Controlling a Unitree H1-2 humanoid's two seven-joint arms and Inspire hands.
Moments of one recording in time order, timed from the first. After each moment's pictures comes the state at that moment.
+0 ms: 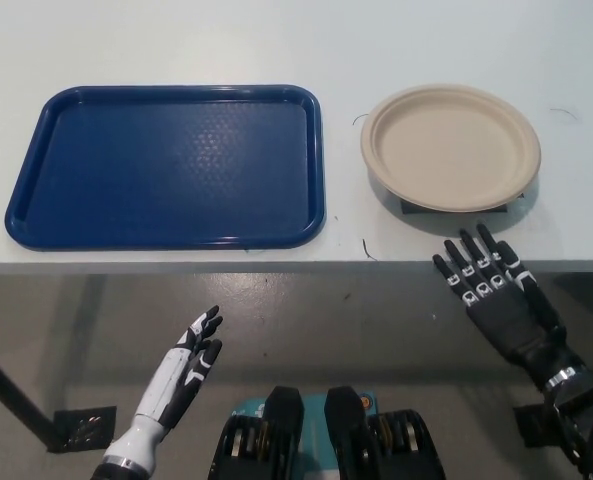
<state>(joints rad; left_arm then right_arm) -0.16 0.15 -0.12 0.41 0.20 -0.37 -0.01 -0.36 -0.10 -0.22 0.39 1.28 0.46 0.17</state>
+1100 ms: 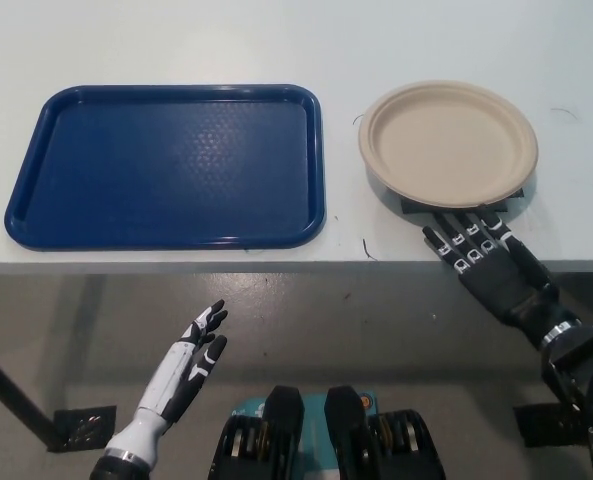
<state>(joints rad) -0.18 0.15 -0.12 0.41 0.22 -0.38 -0.02 -0.46 -0.16 -0.15 0.44 1.27 0.47 0.11</state>
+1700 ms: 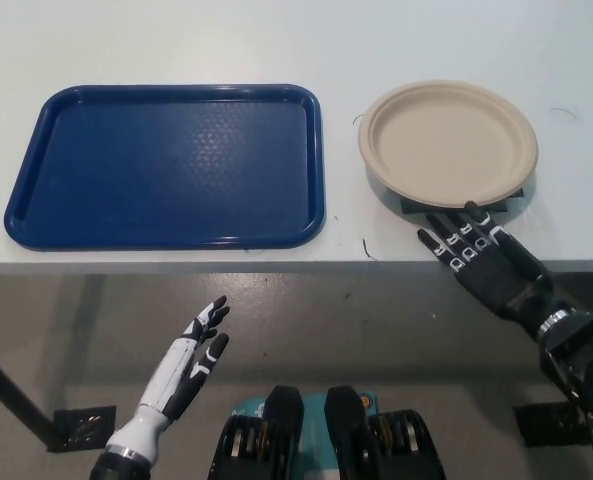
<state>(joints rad) -0.19 0.15 -0.12 0.41 0.22 -0.40 -0.02 -0.52 -0.19 -0.10 0.50 1.27 0.47 0.07</state>
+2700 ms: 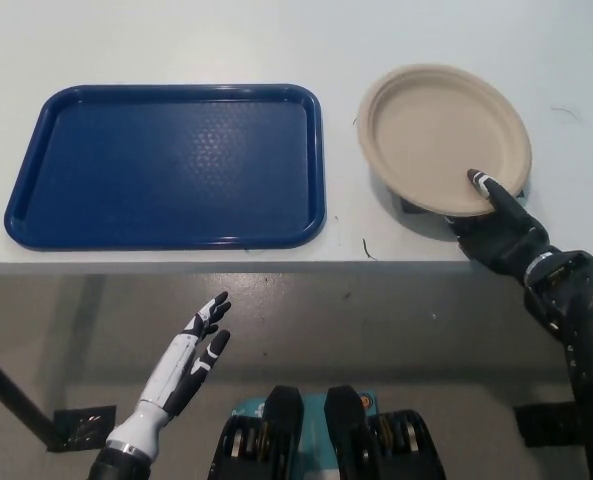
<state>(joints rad) -0.19 0.15 -0.12 0.41 0.22 -0.40 -0.03 -0.68 -0.14 -0.20 0.59 1.18 0.47 -0.30</state>
